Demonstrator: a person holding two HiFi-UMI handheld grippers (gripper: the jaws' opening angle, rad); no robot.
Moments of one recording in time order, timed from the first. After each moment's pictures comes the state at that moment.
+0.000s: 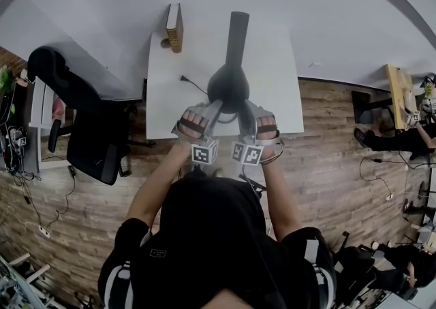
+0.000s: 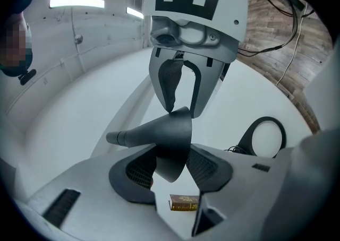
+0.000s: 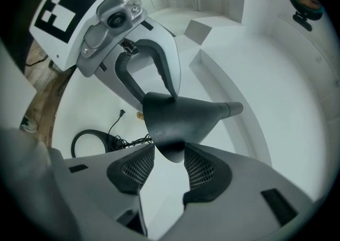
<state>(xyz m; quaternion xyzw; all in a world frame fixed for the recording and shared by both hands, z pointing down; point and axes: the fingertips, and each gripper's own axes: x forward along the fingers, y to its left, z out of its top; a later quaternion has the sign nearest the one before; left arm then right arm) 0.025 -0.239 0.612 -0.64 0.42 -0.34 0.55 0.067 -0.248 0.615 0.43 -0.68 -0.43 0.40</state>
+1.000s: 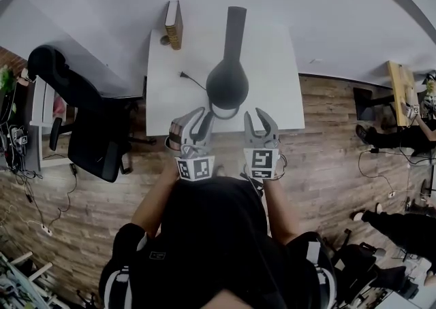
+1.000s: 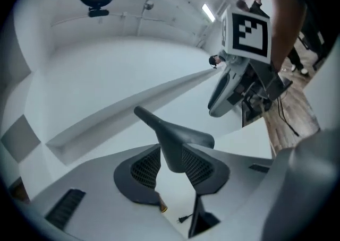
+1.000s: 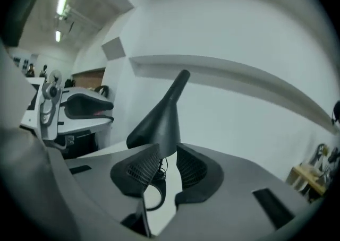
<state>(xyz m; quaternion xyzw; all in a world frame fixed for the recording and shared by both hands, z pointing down) -0.018 -0.188 0.550 -0.78 0.51 -0.19 0.29 0.098 -0.208 0.555 0.54 -0.82 -0.04 0.18</state>
